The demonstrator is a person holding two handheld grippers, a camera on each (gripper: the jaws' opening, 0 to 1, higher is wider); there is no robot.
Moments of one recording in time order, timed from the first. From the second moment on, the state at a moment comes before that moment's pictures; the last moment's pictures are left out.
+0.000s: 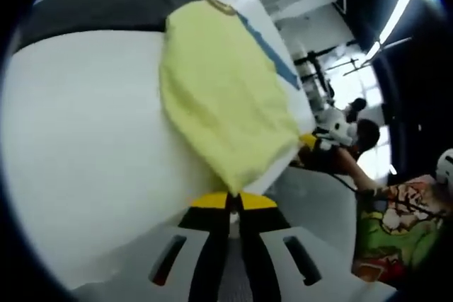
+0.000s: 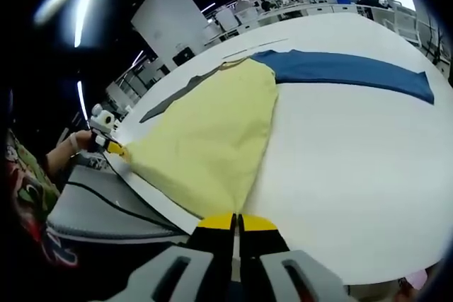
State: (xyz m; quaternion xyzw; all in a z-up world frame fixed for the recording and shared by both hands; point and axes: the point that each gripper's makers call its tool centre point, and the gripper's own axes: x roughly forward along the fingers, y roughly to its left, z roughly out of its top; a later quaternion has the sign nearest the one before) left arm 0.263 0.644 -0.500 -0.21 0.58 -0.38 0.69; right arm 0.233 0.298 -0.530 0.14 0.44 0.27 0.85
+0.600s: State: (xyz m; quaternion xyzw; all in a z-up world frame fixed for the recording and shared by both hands) left arm 0.247 0.648 -0.536 -0.06 0.62 -0.37 0.69; right arm 0.232 0.297 -0.532 0.13 0.43 0.27 0.85
